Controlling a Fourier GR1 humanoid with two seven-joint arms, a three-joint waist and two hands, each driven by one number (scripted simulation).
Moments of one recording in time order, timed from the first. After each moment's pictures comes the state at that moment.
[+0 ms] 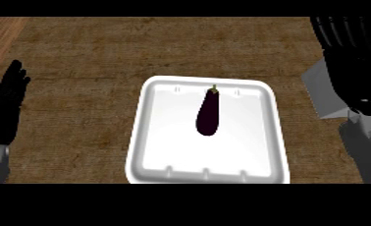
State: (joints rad) left arm -0.09 0.60 -0.05 -1.42 0.27 0.32 0.03; right arm -0.42 -0.45 0.11 -1.72 -0.40 0.01 -0.19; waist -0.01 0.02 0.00
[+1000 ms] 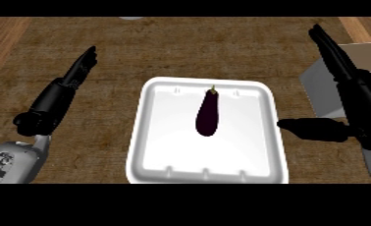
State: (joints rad) left arm -0.23 0.55 -0.26 -1.52 0.18 0.07 -0.09; right arm -0.29 -0.73 0.33 -1.91 0.31 -0.25 0.37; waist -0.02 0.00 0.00
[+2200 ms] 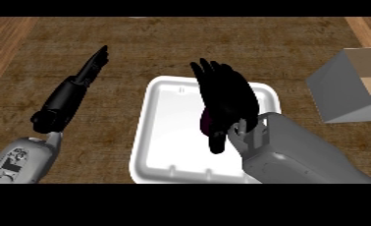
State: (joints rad) left arm -0.26 0.49 -0.26 -1.50 0.12 0.03 -0.09; right arm -0.80 -0.32 0.72 -1.65 0.35 0.35 1.09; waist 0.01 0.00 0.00
